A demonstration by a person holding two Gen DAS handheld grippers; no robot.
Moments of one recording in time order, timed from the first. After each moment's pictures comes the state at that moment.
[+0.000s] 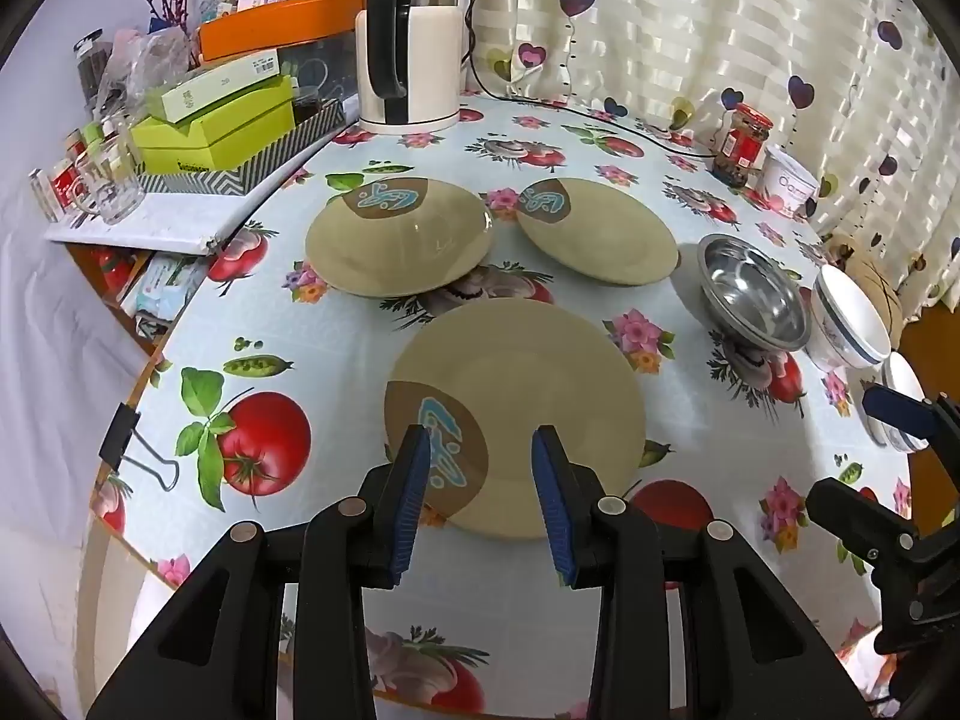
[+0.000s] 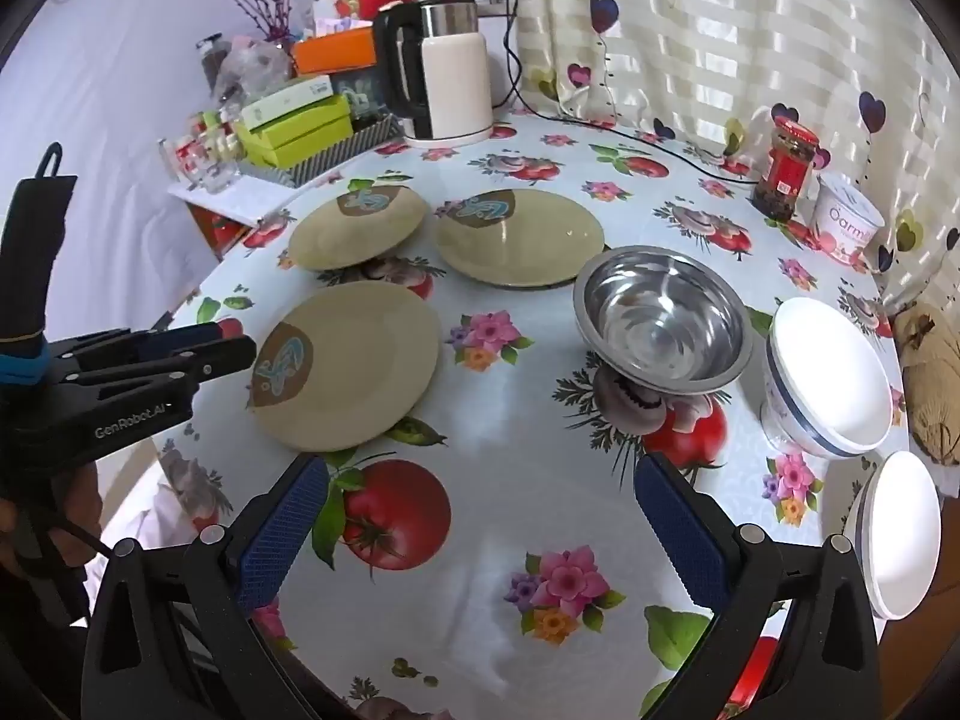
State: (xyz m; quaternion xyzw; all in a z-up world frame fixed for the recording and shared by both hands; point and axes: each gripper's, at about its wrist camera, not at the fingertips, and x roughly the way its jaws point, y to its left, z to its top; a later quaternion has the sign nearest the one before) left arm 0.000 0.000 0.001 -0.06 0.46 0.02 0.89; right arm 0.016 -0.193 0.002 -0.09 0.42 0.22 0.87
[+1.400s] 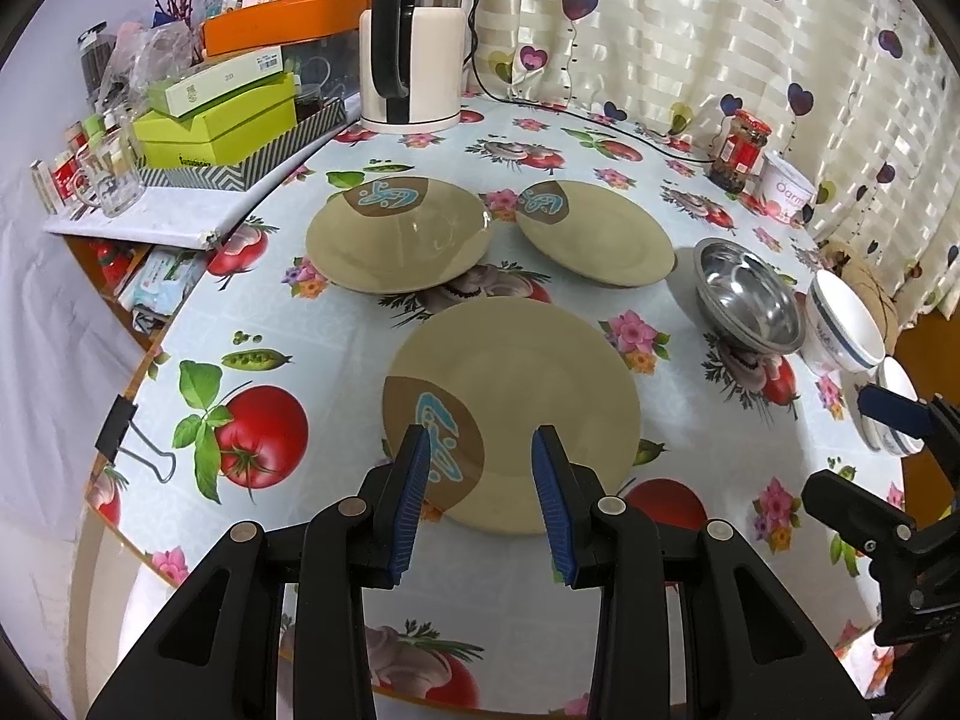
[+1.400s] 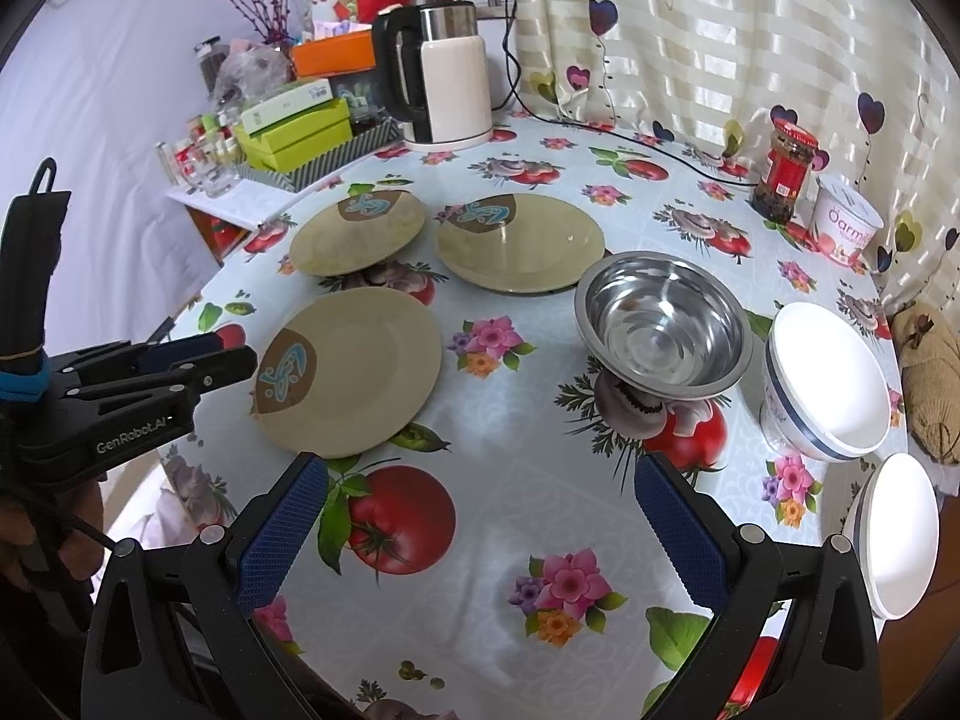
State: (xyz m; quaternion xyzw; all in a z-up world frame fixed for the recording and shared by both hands) left arm -0.003 0.001 -0.001 -0.06 0.46 0.03 0.89; right arm 0.016 -0.191 0.004 -0.08 0.43 0.22 0.87
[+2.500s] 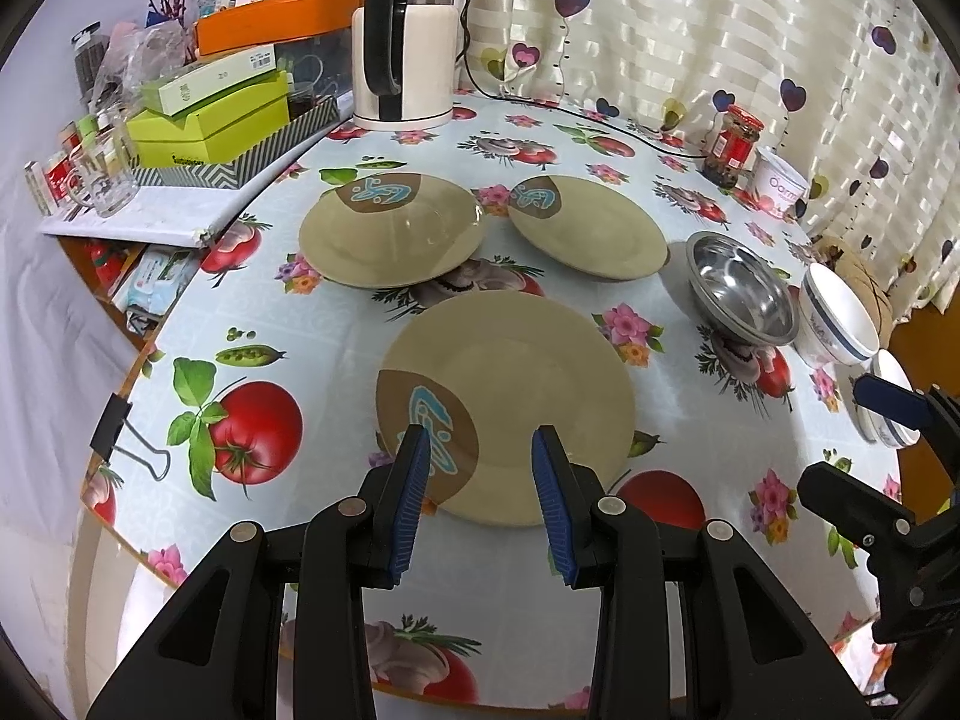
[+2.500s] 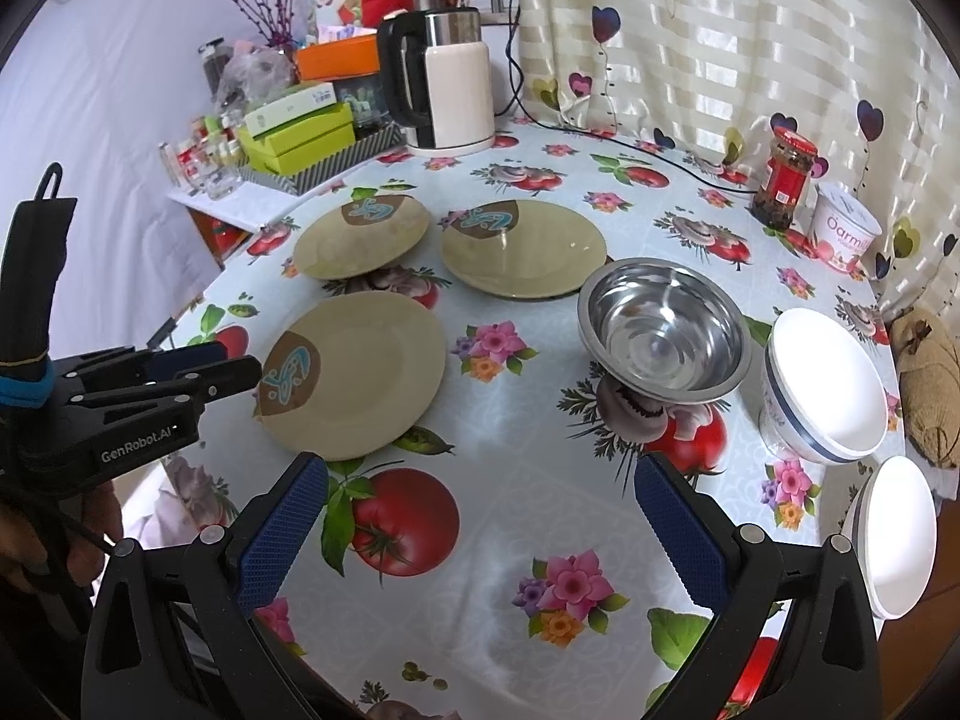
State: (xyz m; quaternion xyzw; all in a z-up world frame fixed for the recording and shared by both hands) left arm -0.006 0.000 -0.003 -0.07 0.46 0.02 0.89; right arm 0.012 -0.188 0.007 -0.08 0.42 0.22 0.88
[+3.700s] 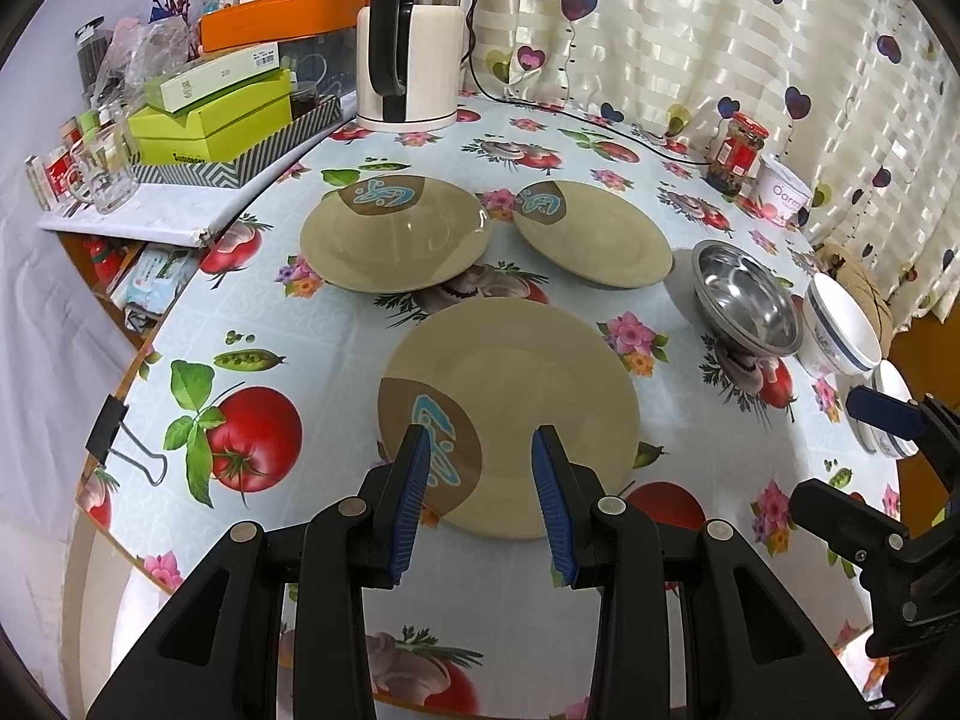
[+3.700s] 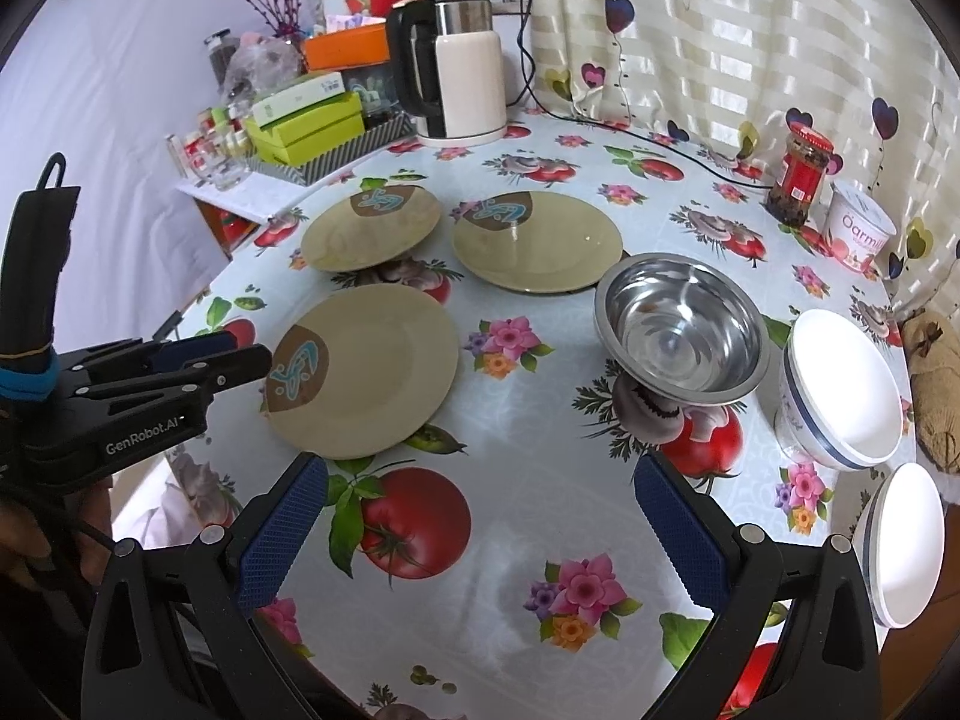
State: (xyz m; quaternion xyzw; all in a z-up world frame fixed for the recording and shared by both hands) left arm -0.001 0.004 -0.001 -0.07 0.46 0.02 0.89; right arm 0.014 -0.183 0.002 -0.09 0.42 0.24 0.87
